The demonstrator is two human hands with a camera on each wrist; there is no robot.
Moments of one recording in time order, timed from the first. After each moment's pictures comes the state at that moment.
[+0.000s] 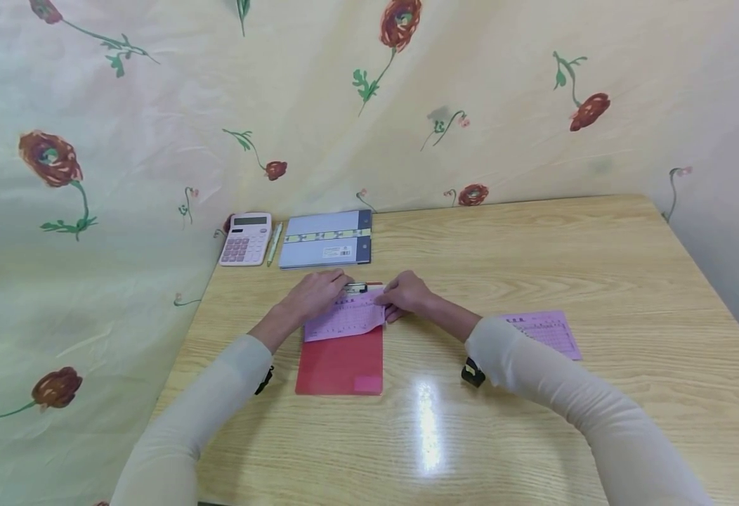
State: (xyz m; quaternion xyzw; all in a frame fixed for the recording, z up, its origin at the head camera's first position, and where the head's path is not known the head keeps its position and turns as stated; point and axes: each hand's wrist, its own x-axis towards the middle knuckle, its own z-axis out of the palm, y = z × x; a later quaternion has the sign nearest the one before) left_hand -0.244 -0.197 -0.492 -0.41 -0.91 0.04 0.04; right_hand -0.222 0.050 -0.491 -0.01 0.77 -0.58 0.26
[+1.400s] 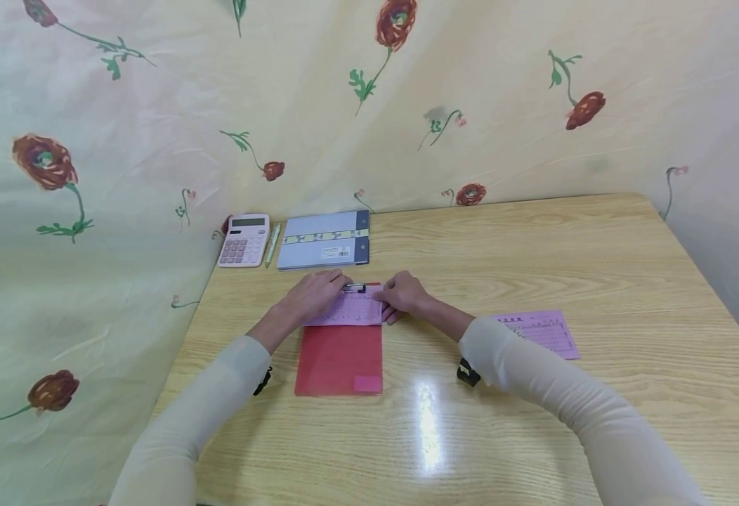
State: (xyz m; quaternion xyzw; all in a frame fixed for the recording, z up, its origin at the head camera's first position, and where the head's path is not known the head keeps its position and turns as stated) left_hand -0.240 -0.196 -0.490 -0.39 -0.92 0.05 0.02; right_hand -0.220 0.049 -0.493 -0.03 0.80 -0.55 0.25
